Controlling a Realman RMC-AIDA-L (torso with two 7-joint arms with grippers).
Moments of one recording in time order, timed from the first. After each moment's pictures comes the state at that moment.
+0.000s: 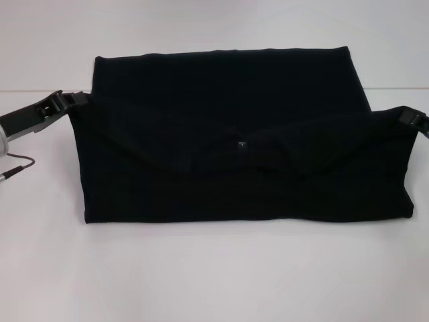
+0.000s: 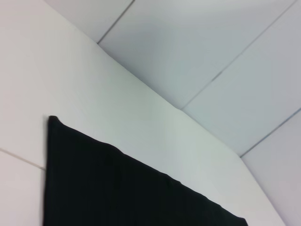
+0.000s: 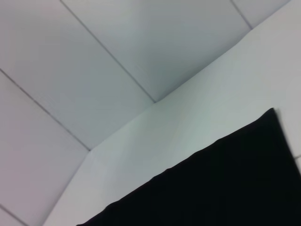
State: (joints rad) left arm -0.65 -2.03 0.30 0.52 2.04 1.10 -1.99; right arm 0.56 2.03 -0.30 -0.45 -1.90 -1.14 1.76
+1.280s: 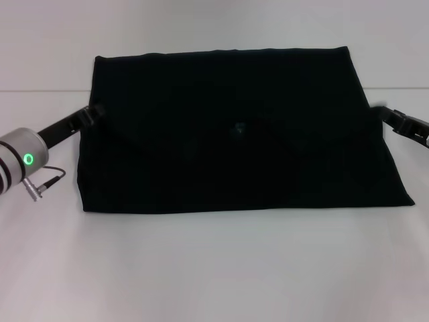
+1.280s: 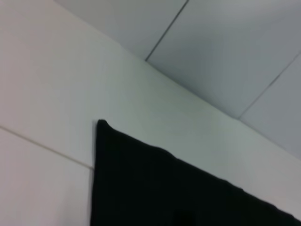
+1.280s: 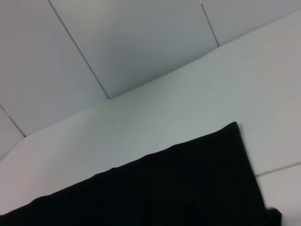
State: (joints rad) left arm -0.68 -2.16 0.35 0.49 1.91 0.76 -1.78; right arm 0.64 2.09 -0.40 -0.39 -1.77 -0.81 1.51
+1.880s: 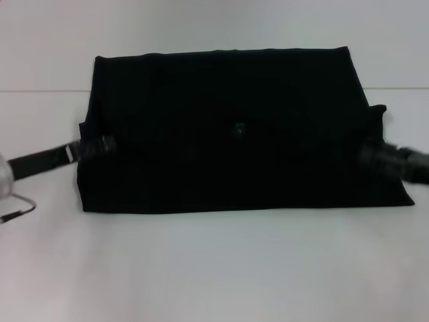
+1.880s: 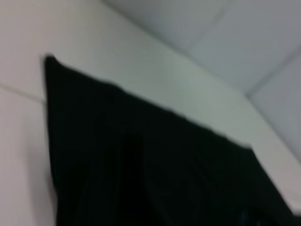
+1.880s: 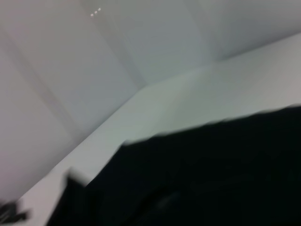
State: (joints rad) left arm -0.58 -2.09 0.37 0.67 2.19 1.20 -2.01; right arm 0.49 1.97 -0.62 -0.41 -1.78 -1.30 1.51
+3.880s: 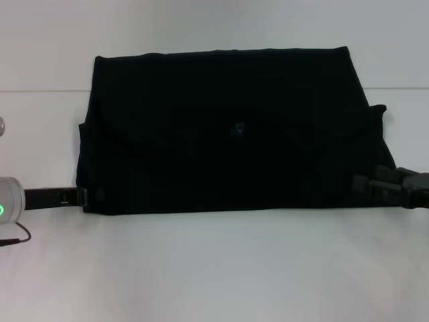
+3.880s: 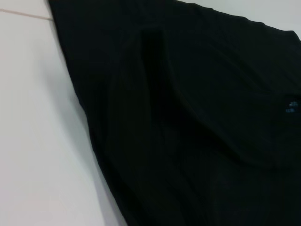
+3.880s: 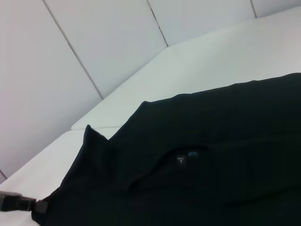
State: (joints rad) left arm -0.59 -2.10 0.52 0.70 2.43 1.14 -2.03; right arm 0.47 1.97 -0.66 -0.46 -1.86 -1.33 1.53
